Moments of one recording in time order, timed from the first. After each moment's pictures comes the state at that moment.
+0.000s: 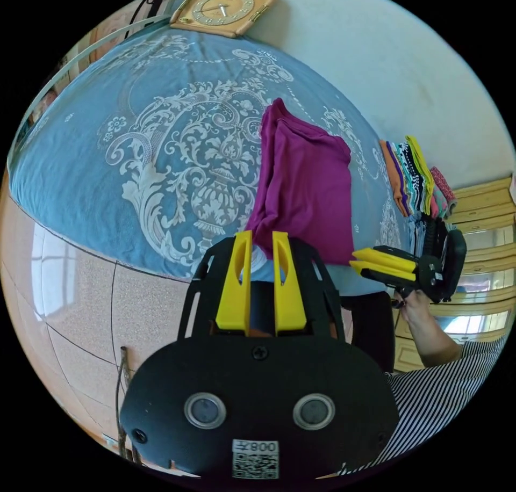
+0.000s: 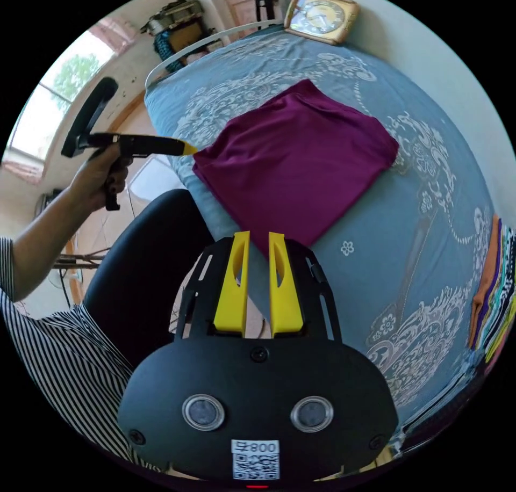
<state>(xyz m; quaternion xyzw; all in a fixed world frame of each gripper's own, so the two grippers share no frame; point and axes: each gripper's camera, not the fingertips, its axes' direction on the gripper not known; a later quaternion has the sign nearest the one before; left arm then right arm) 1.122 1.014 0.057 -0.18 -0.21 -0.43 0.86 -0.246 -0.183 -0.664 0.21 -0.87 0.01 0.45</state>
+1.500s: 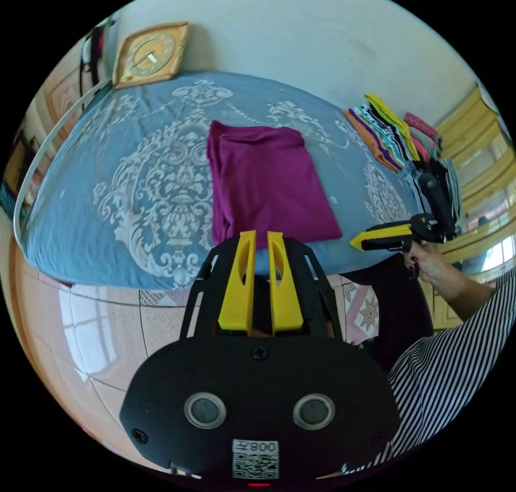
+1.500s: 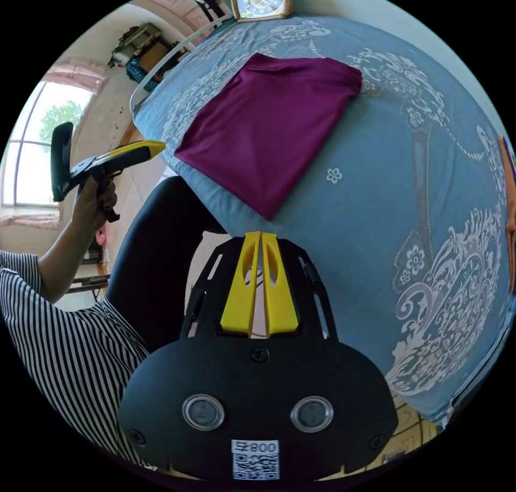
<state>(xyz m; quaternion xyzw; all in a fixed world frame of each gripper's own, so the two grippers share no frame) 1.275 0.847 0.078 -0.20 -0.25 -0.28 0.91 -0.372 -0.034 -0.819 0.11 -0.93 0.02 0.35</state>
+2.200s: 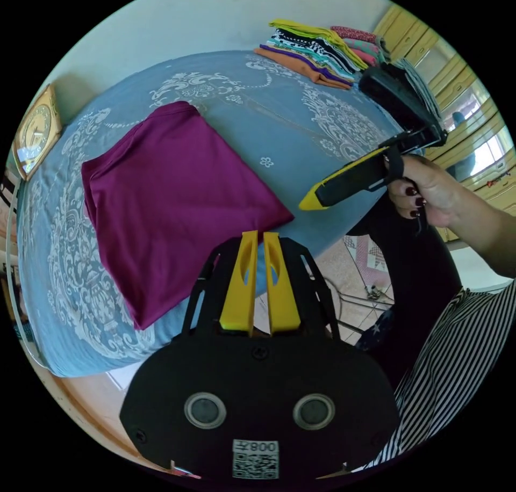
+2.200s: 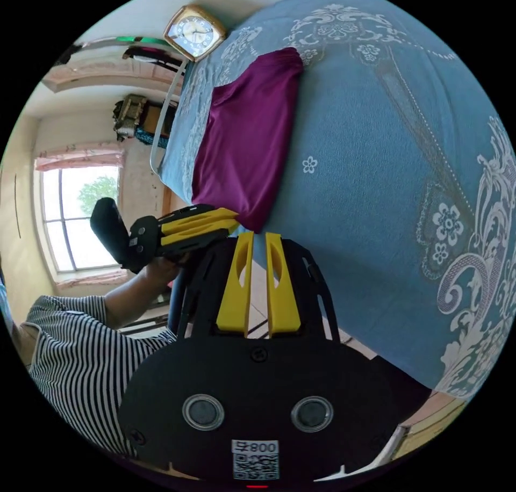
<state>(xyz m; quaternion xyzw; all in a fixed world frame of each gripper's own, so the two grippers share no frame) 1.335 0.737 0.245 -0.33 -0.15 -0.10 0.93 -0.506 -0.010 -0.868 0.00 -0.99 0.09 0.14</state>
